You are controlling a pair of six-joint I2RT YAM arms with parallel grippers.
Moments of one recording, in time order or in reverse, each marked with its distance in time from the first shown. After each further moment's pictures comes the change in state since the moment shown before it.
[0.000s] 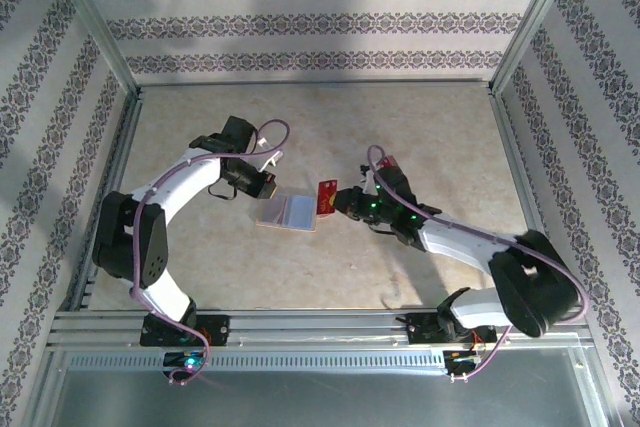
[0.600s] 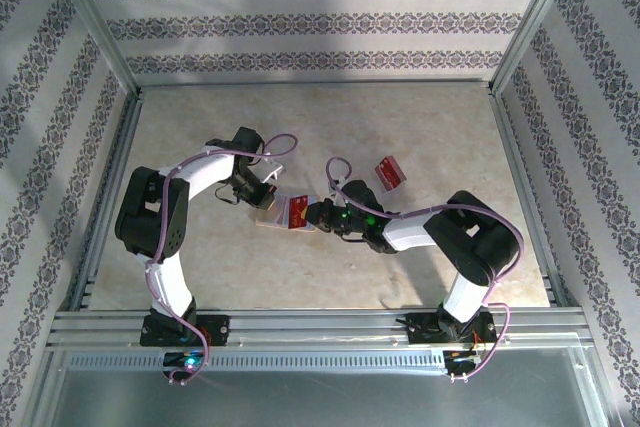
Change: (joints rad) left arm 0.010 0.188 0.008 -0.001 -0.057 0.068; right arm 0.135 0.347 0.031 0.362 -0.005 0.159
